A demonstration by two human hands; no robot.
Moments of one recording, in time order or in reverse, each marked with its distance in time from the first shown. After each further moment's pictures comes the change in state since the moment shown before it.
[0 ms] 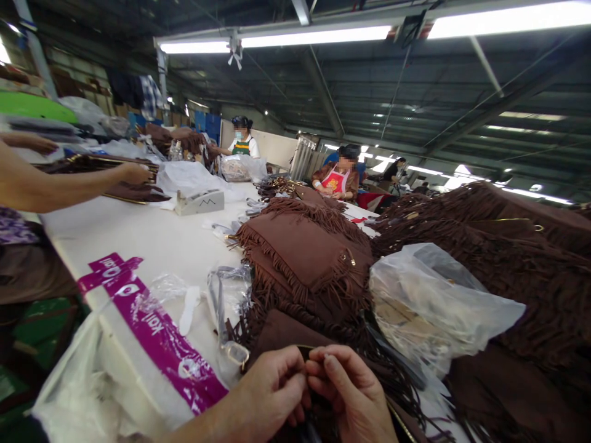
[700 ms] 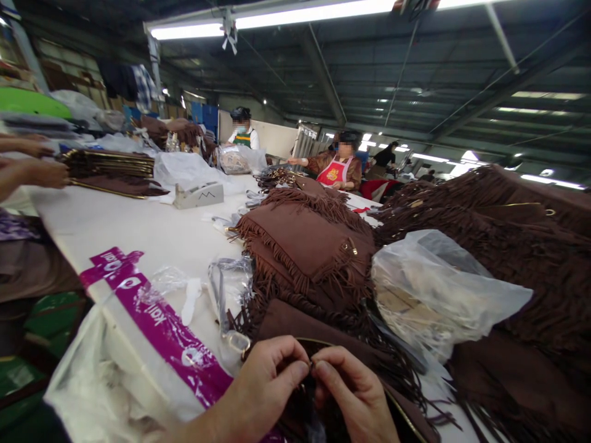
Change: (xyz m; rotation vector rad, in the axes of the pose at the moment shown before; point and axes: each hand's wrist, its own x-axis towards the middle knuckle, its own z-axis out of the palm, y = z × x) left_hand -0.007 0.005 0.000 0.140 0.173 0.042; right_hand -0.014 -0.005 -0.001 -0.448 -0.080 -0.105
